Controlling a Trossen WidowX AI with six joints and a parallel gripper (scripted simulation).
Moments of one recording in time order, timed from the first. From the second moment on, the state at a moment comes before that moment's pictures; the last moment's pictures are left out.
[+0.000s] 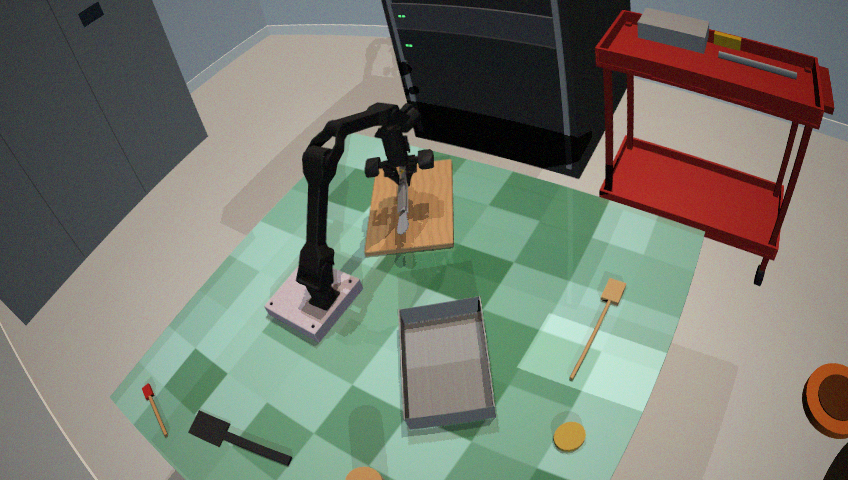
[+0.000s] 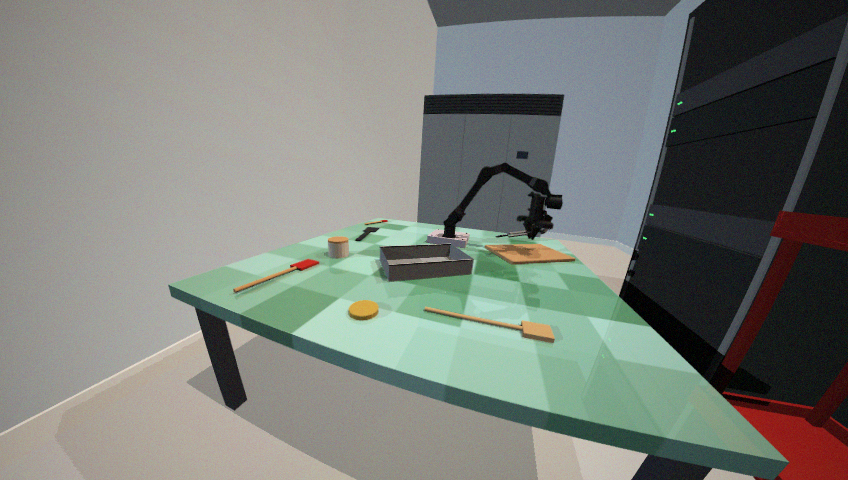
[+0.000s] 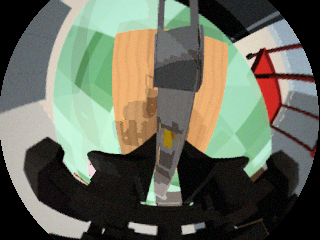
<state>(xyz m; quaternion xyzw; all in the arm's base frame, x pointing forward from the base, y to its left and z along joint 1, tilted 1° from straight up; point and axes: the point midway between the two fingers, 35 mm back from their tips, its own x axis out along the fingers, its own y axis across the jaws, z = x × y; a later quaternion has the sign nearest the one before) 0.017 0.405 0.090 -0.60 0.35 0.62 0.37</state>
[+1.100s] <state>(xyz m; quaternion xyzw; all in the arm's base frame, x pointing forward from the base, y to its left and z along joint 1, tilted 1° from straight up) 0.040 0.418 0.154 -0.34 0.27 0.75 0.50</state>
